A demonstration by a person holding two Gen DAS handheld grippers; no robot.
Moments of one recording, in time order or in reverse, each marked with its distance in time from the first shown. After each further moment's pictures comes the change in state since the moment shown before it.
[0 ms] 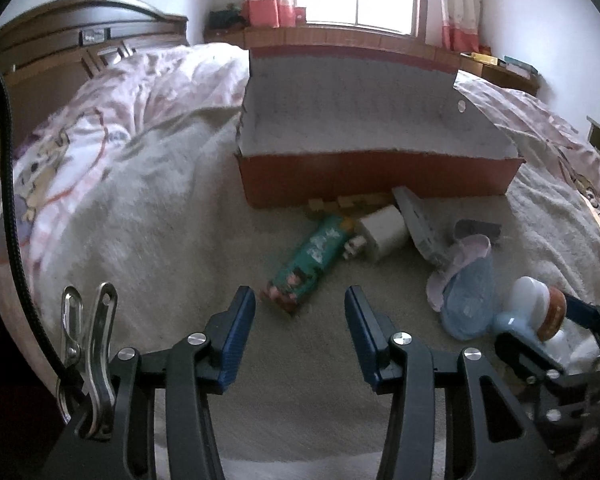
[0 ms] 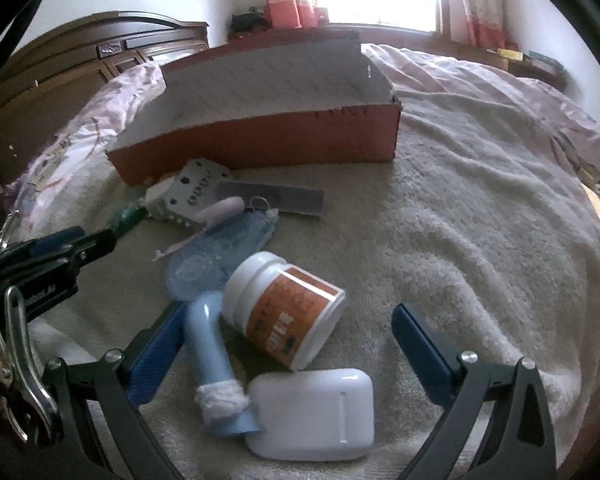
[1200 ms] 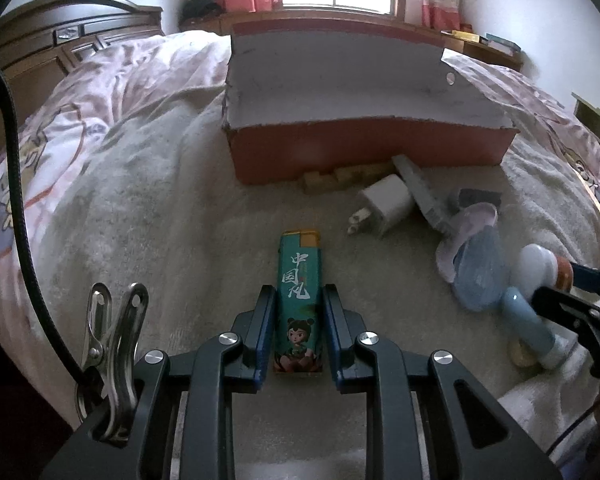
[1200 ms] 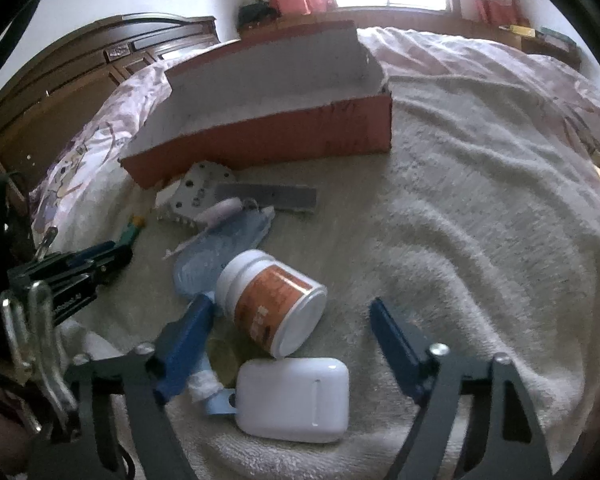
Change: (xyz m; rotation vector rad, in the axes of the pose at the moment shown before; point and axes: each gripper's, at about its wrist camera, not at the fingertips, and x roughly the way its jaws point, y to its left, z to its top) left arm 0.013 0.006 -0.010 0.049 0.073 -0.065; right arm -0.005 -0.022 0.002 0.036 0.062 0.103
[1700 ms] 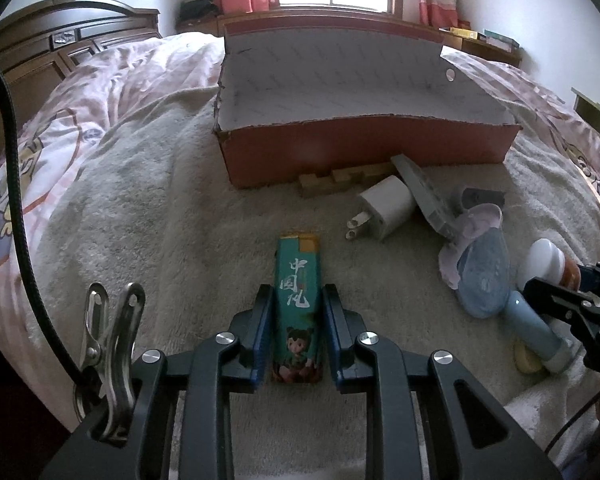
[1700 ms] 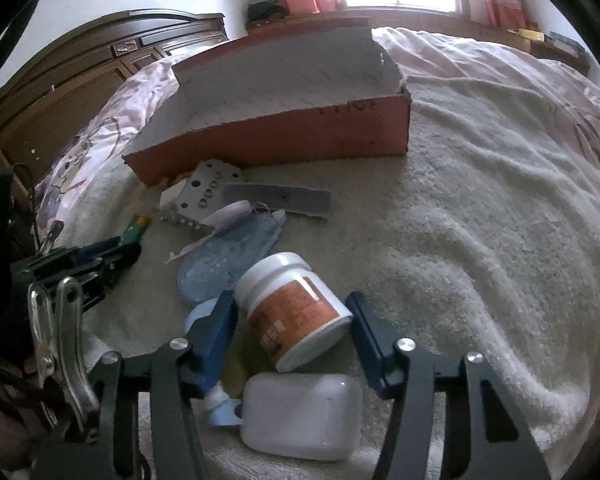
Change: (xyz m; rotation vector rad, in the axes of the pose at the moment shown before) left arm 0.006 -0.002 0.004 0.015 -0.001 0.006; right arm 0.006 0.007 0.005 -0.021 -0.002 0.010
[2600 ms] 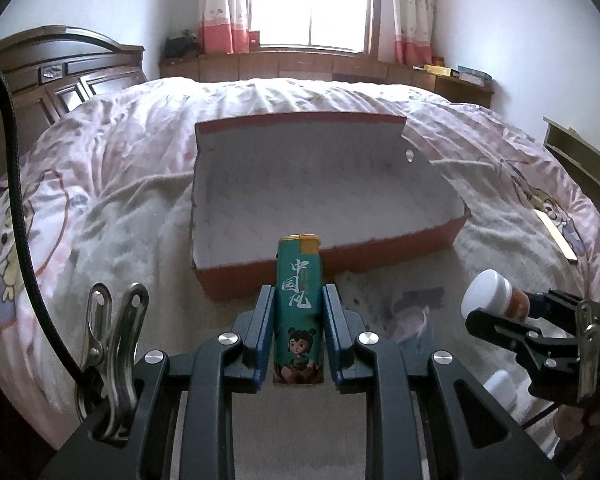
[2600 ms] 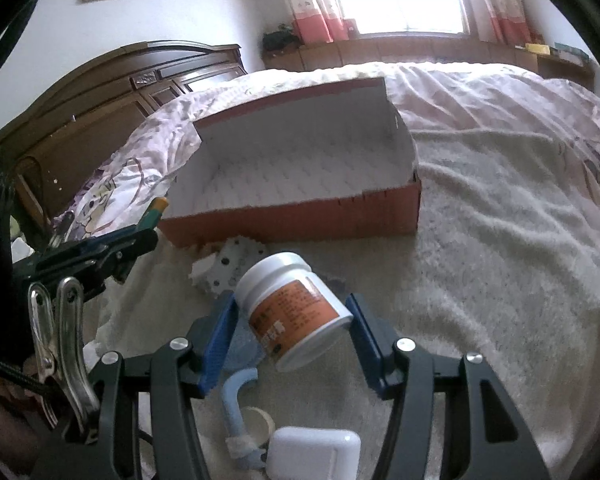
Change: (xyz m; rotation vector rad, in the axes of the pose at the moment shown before) left arm -0.045 -0.014 0.062 0.015 -0.151 -0.088; right arm -0.026 0.004 0.043 -0.004 -0.117 0.072
